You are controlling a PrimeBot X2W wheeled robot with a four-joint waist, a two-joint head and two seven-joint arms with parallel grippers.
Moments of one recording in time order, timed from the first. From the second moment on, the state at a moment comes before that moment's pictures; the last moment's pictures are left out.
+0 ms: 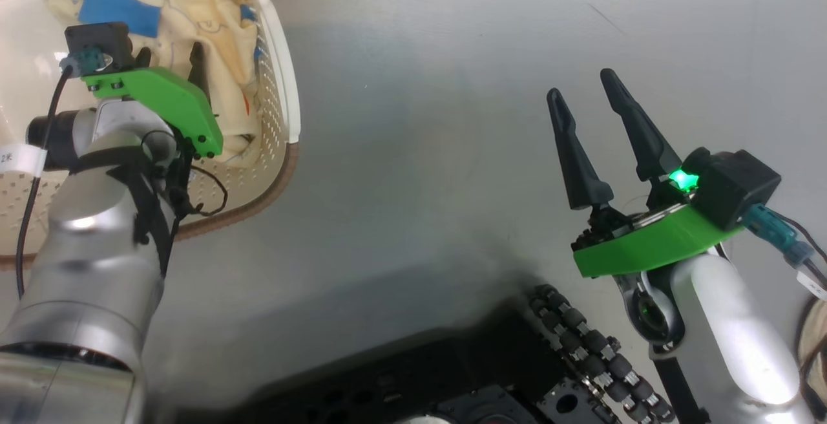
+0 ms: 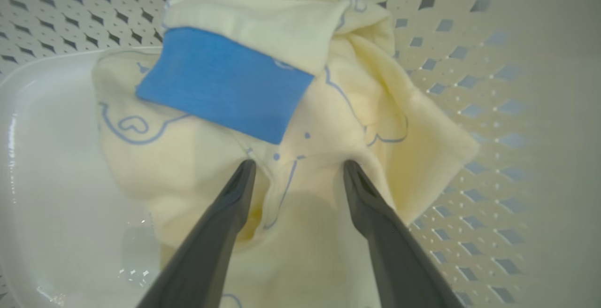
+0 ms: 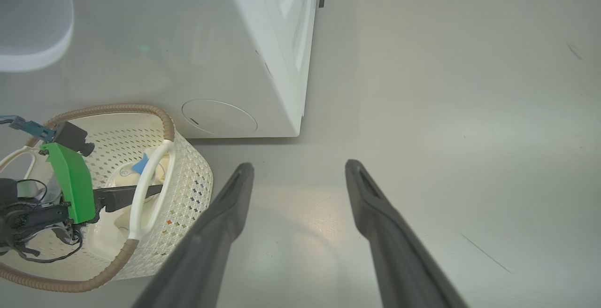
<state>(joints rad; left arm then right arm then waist) -1.13 0.08 -0.33 1.28 -0.43 -0.11 -0.10 -0.33 -0.05 0.24 0.04 0.28 0.13 -0.26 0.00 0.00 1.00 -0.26</state>
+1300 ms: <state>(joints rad) -1.13 0.08 -0.37 1.23 -0.56 -0.13 -0.12 -0.31 -0.05 0.20 0.01 0.27 0.13 -0.26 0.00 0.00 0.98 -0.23</state>
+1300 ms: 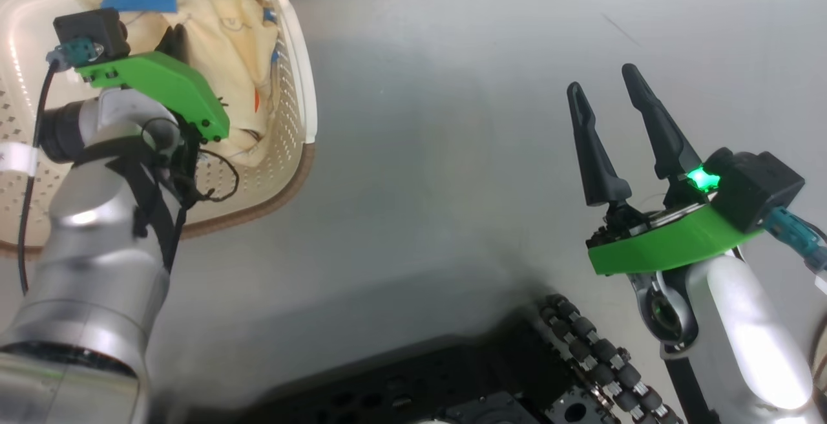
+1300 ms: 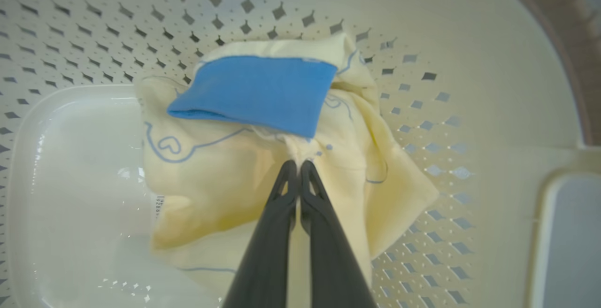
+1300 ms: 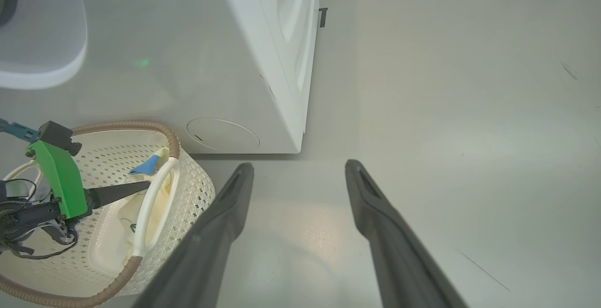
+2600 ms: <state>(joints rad) -0.56 0.13 -0.19 0.49 -0.54 -0.13 -0.25 -0.24 -0.09 0.20 0.09 0.27 0.13 -0.26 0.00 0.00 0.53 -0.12</state>
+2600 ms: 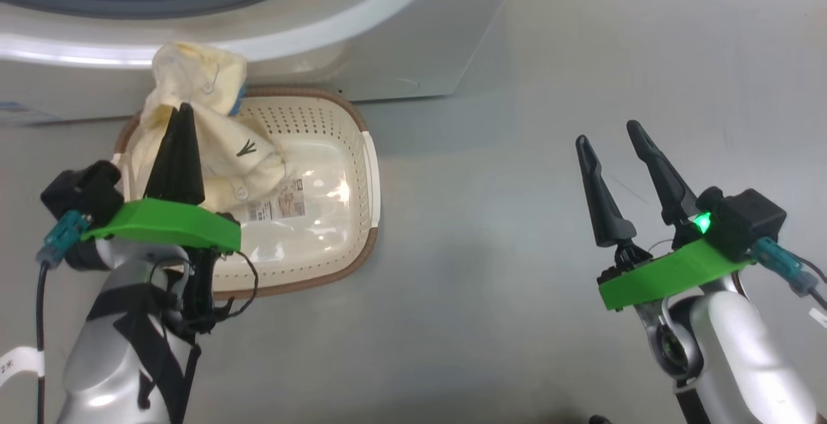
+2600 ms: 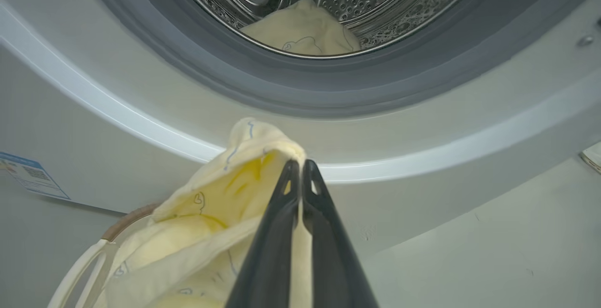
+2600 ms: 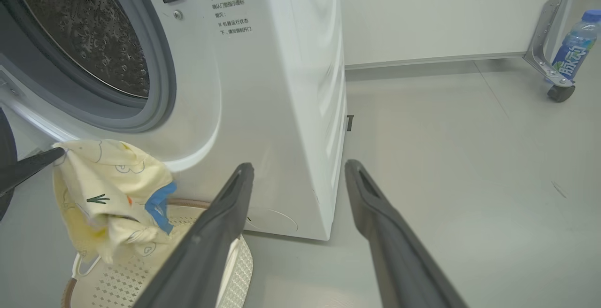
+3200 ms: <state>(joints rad) -0.40 0.11 -0.07 0.30 -0.43 -0.13 -0.25 -0.16 -0.10 0.21 0.11 0.28 0.13 -0.26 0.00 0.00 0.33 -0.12</state>
